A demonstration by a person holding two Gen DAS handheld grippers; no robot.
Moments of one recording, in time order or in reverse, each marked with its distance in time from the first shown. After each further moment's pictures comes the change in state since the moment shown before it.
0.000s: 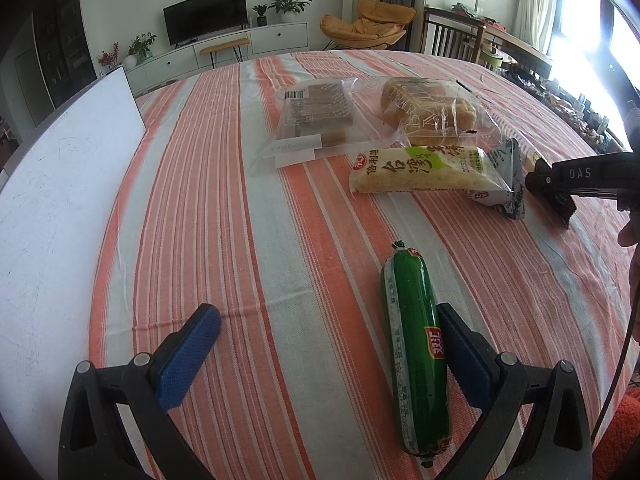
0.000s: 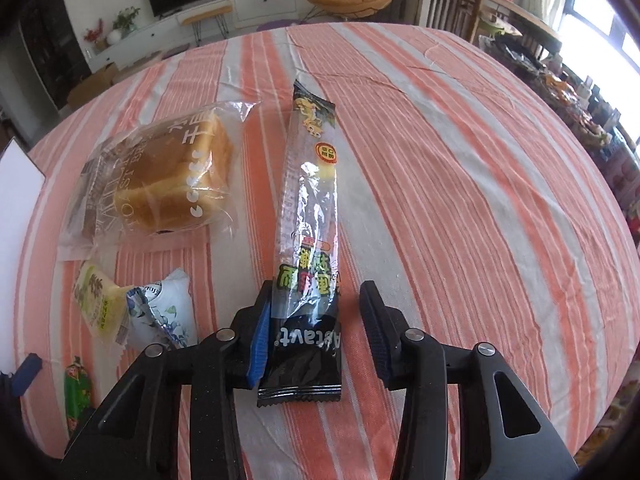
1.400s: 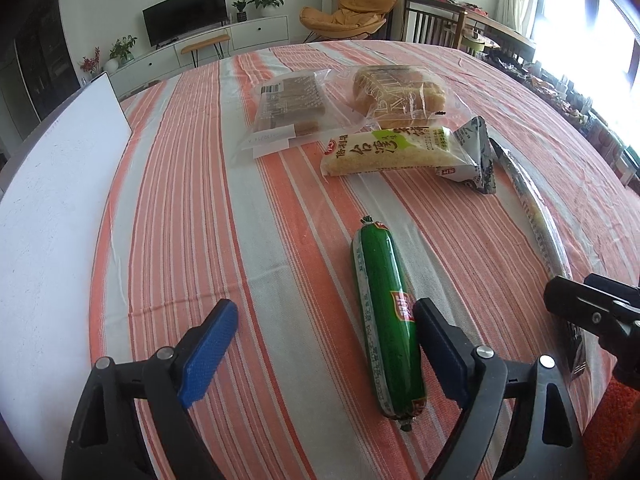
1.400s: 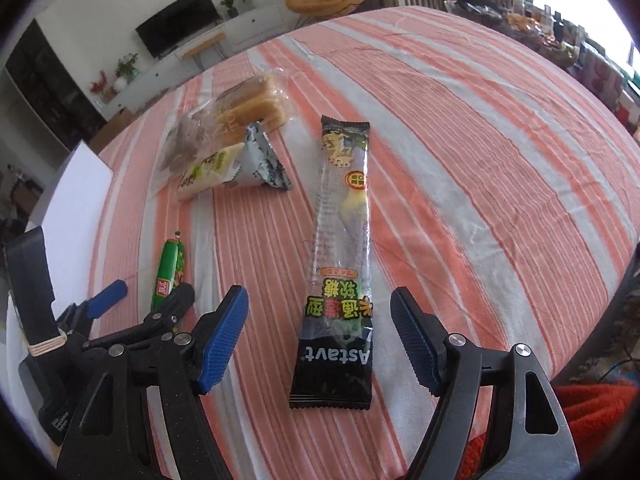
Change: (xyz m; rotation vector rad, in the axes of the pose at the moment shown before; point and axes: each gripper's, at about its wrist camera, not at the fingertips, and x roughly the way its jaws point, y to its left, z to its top) left arm -0.015 -0.017 -0.007 0.075 0.037 -0.043; right arm -0.072 0.024 -0.103 0.156 -0.004 0.144
